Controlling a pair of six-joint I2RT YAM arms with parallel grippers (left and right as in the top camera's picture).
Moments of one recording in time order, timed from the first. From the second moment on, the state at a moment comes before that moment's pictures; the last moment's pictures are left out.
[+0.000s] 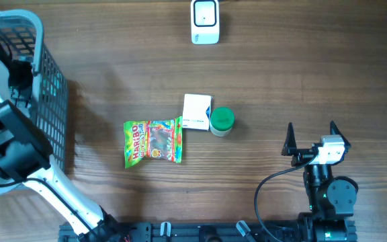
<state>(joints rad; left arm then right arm) 0.54 2.25 1.88 -0.99 0.10 -0.88 0.01 0.02 0.01 0.00 0.00 -0.07</state>
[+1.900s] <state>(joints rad) -0.86 2.27 1.88 -0.79 0.10 -0.96 0.01 0.02 0.01 0.00 0.00 -0.07</state>
